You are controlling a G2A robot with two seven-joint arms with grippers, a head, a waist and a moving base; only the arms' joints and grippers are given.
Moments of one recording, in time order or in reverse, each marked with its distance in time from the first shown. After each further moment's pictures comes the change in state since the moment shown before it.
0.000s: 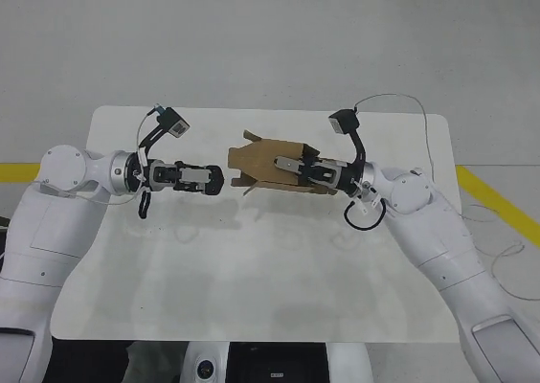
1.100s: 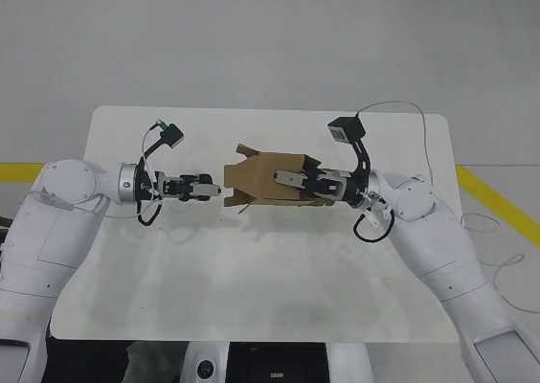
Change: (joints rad) left arm 0.066 0.021 -0.004 -0.039 0.290 -0.038 0.120; right arm -0.057 0.006 0.033 -0.118 0.138 -0.008 0.136
